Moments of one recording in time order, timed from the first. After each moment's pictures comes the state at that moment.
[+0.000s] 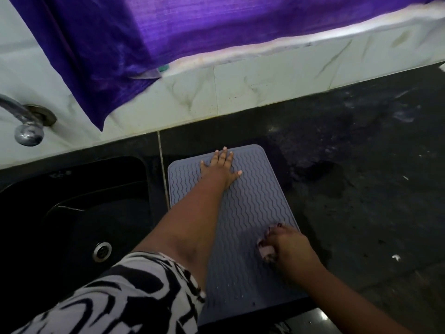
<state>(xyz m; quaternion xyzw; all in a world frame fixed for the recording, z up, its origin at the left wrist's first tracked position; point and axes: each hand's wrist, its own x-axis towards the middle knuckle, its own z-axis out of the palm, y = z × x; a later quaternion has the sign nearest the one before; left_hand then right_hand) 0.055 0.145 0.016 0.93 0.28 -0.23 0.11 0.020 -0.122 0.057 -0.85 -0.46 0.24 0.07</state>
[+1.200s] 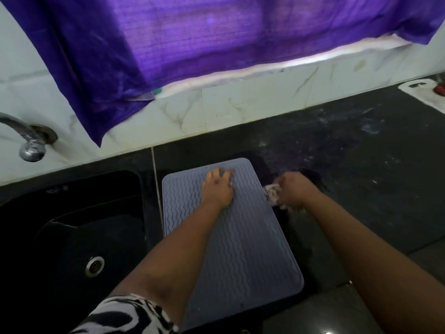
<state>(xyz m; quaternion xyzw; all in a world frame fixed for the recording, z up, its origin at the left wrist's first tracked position) 0.030 0.087 0.026 0.94 0.29 -0.01 0.17 0.126 -0.097 0.120 -0.91 -0.29 0.27 0.14</state>
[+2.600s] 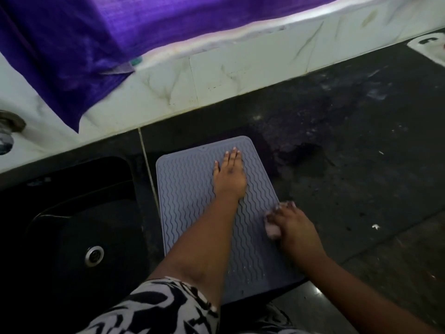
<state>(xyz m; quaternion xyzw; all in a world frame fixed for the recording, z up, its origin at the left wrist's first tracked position) 0.052 0.059 -0.019 0.94 0.28 0.01 0.19 0.031 -0.160 0.019 -0.90 -0.40 0.10 0.17</state>
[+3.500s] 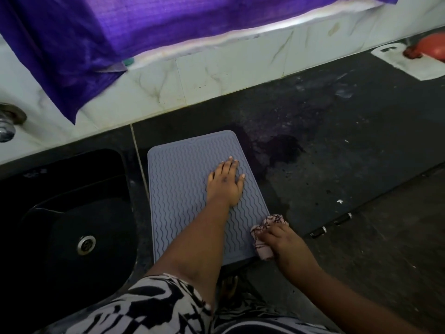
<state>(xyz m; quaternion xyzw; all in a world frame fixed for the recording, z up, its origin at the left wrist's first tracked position) -0.001 -0.006 -0.012 0.95 0.24 0.01 0.18 -0.033 -0.239 0.018 -0.86 -0.47 0.09 0.15</state>
